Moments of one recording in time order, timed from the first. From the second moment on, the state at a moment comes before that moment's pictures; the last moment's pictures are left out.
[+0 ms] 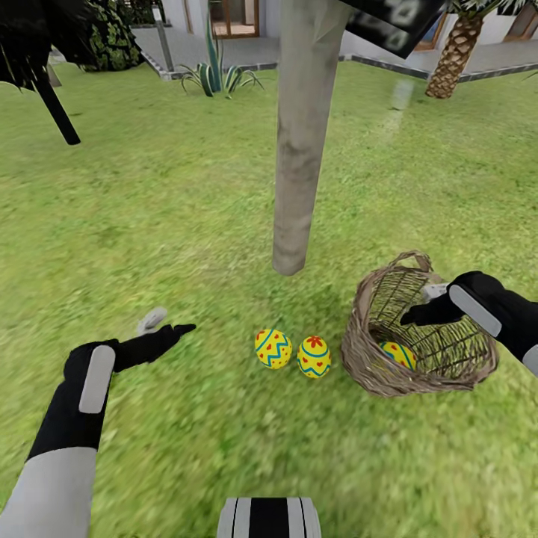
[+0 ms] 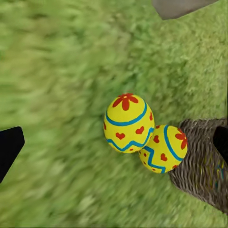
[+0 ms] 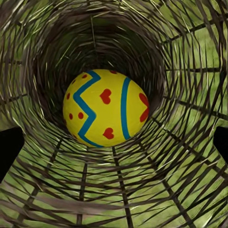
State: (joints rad) left arm -0.67 0.05 0.29 -1.27 0.58 1.01 -0.13; right arm -1.23 -0.60 0.76 -0.80 -0.79 1.03 0.02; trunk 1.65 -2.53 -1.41
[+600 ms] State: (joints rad) left arm -1.31 0.09 0.28 -0.54 0.64 1.01 -0.16; right arm -1.23 -0.60 0.76 -0.80 -0.79 1.03 0.02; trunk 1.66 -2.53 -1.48
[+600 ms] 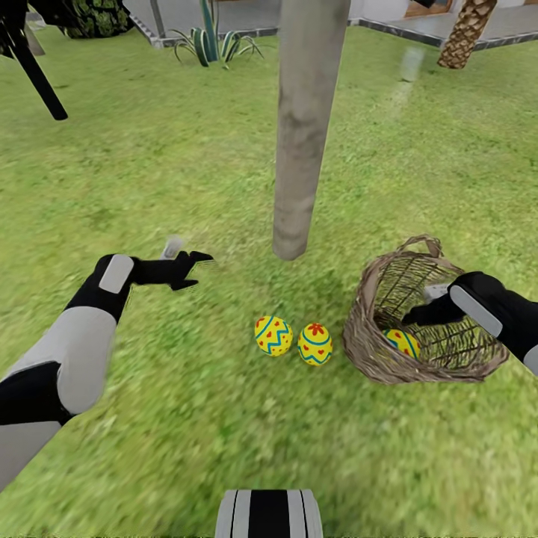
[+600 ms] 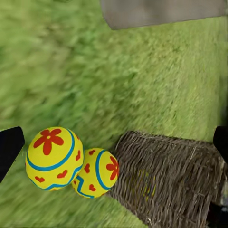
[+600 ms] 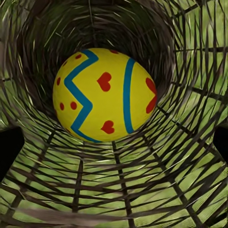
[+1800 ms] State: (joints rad) left arm -1.31 0.24 0.08 -0.62 0.70 1.02 -0.48; right arm -1.28 -0.61 0.75 -0.80 -0.47 1.05 0.14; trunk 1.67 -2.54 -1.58
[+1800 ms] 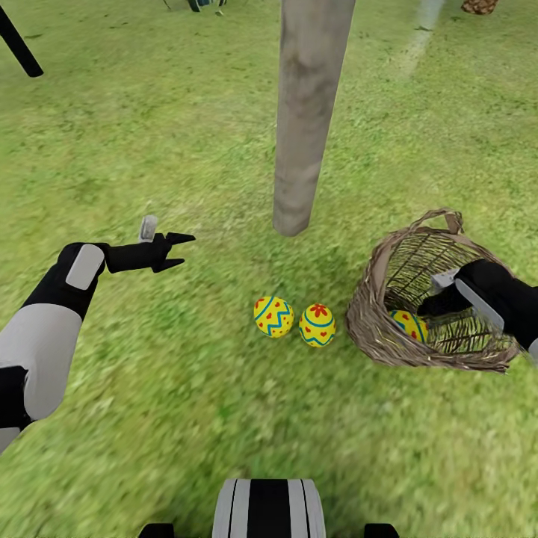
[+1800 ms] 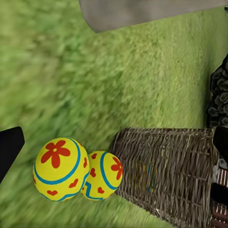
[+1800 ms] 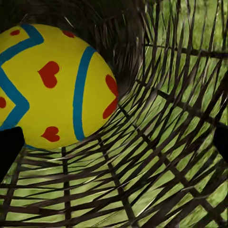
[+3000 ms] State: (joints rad) left arm -1.31 0.24 0.08 -0.64 0.70 1.02 -0.49; right arm -1.32 -0.62 0.74 -0.83 -0.52 1.03 0.30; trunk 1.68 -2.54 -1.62
